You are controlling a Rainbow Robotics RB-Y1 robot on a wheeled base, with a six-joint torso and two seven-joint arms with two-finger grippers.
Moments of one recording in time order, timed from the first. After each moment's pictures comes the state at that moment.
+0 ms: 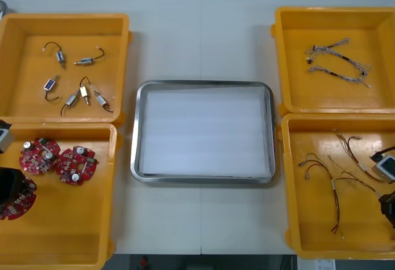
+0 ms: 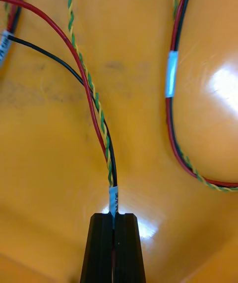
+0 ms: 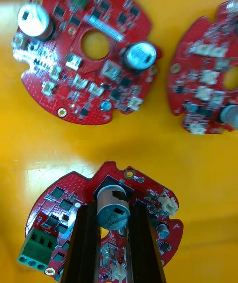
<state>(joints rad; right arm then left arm) 0.36 -0.98 -0.09 -2.03 -0.88 1.10 1.98 0.26 0.97 0.20 -2.15 0.95 1.41 -1.37</state>
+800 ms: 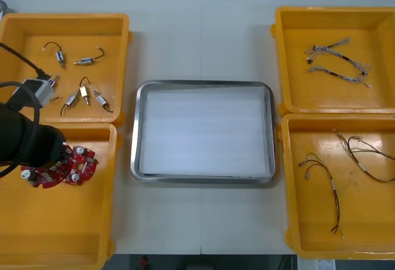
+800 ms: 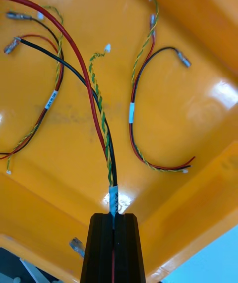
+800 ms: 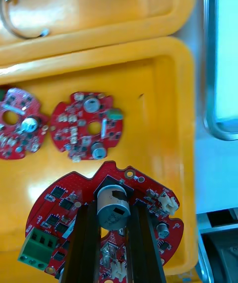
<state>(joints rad) 0.12 -0.95 -0.37 -2.17 -1.06 1.68 1.97 -0.22 0.97 0.00 -2.43 0.99 1.83 -0.93</state>
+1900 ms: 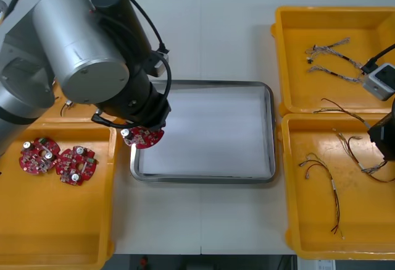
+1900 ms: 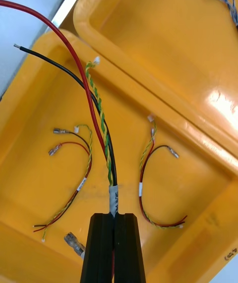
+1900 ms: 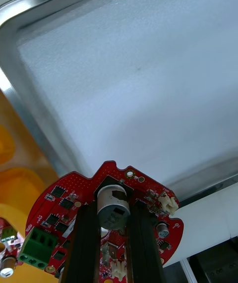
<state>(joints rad) -0.20 -0.79 -0.25 -2.41 -0.90 1.92 1.67 -0.82 0.63 -0.54 -2.02 0.82 1.83 -0.93</state>
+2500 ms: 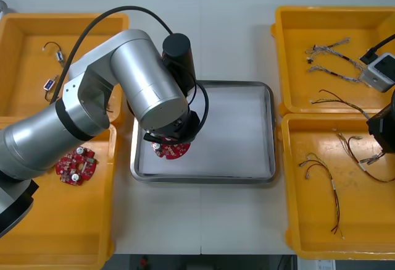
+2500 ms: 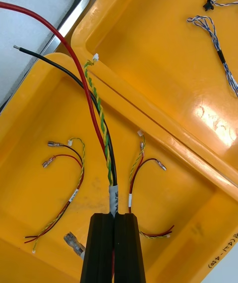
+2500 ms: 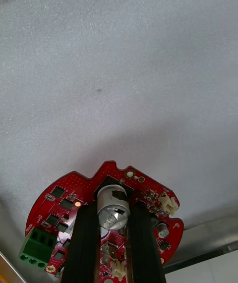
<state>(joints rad) -0.23 -0.79 -0.24 -2.44 -0.88 1.92 1.67 -0.84 0.49 -0.73 -1.81 0.66 1.69 -0.83</state>
